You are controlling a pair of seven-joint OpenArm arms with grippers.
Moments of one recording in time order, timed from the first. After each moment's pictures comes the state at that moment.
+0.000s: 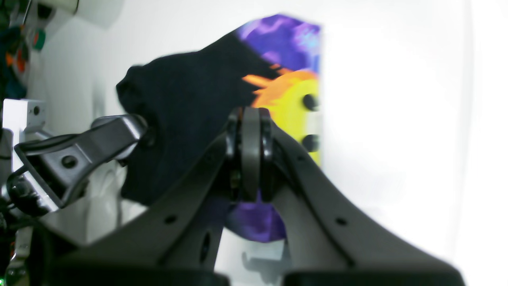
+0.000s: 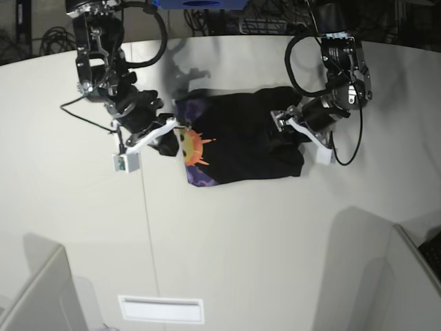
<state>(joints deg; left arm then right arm) 6.7 -3.7 -17.8 80.2 -52.1 -26.5 55.3 -13.0 9.9 -8.7 112.2 35.5 -9.5 -46.3</state>
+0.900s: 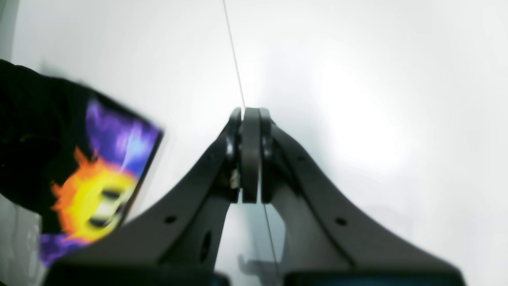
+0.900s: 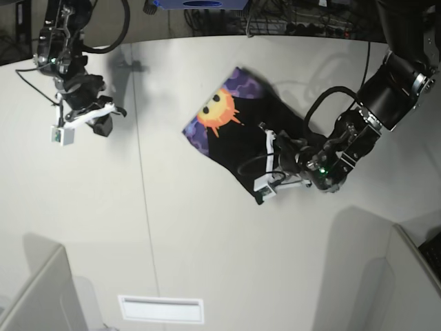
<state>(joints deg) -29.2 -32.0 54.0 78.2 -47.2 -14.5 56.8 -23.4 9.3 14.5 112.5 35.3 -0.9 -46.2</state>
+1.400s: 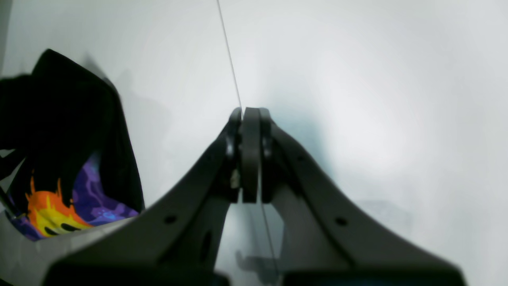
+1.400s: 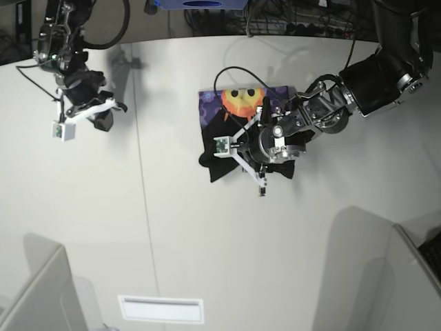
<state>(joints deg) -26.4 -27.6 65.1 86.5 -0.1 -23.9 43.9 -24.6 9.2 14.8 112.5 35.4 -0.9 -46.3</state>
